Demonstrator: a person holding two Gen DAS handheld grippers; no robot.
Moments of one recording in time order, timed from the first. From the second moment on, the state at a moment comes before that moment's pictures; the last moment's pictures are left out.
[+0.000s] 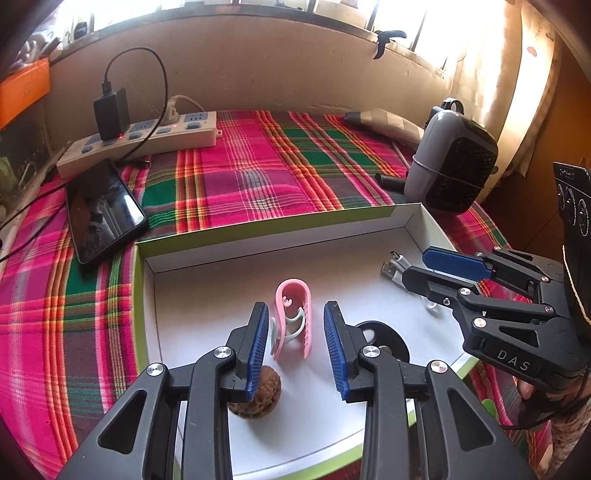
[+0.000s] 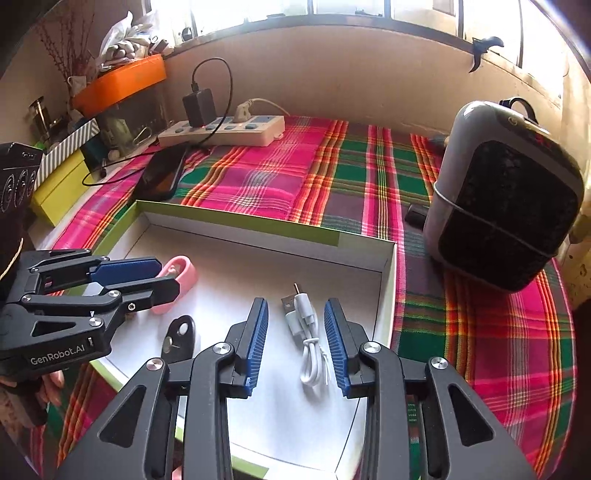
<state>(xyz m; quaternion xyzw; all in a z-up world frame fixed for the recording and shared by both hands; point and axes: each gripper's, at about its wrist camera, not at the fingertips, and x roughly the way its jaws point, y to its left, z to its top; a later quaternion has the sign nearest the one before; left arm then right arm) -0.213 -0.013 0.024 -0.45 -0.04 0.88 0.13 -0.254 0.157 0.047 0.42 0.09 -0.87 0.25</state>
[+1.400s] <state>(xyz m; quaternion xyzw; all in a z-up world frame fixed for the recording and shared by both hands) -0.072 -0.064 0.051 -0.38 -0.06 0.92 0.10 -0.127 0.201 0.064 0.38 0.04 -0.90 0.22</state>
